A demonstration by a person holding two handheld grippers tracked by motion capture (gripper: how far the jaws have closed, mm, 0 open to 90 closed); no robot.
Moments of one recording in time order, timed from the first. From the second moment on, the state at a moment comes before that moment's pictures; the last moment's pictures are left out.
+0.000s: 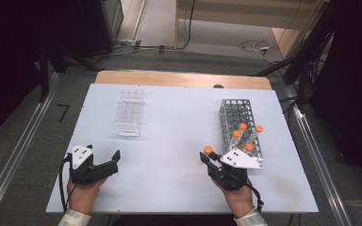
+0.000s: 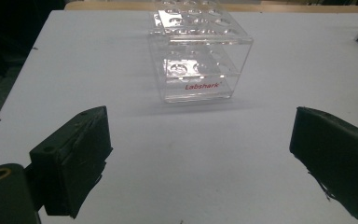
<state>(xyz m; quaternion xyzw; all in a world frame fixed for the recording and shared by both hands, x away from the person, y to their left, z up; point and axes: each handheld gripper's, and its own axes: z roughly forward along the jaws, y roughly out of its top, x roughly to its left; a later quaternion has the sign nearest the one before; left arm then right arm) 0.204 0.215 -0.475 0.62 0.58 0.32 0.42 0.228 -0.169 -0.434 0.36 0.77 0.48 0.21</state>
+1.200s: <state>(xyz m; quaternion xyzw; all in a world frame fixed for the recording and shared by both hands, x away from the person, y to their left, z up) 0.215 0.130 -0.408 0.69 0.44 0.24 0.51 0.257 -0.056 -0.440 0.30 0.80 0.49 0.18</state>
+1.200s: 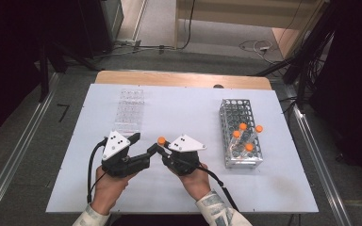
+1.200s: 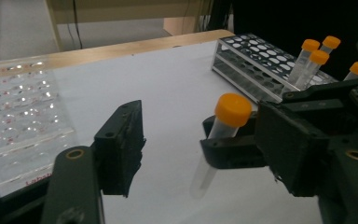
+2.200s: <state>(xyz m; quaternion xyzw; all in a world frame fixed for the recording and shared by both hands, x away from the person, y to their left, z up) 0.221 0.124 -0.413 0.71 0.42 0.24 0.51 0.254 -0.045 -0.436 0.28 0.81 0.49 0.16</state>
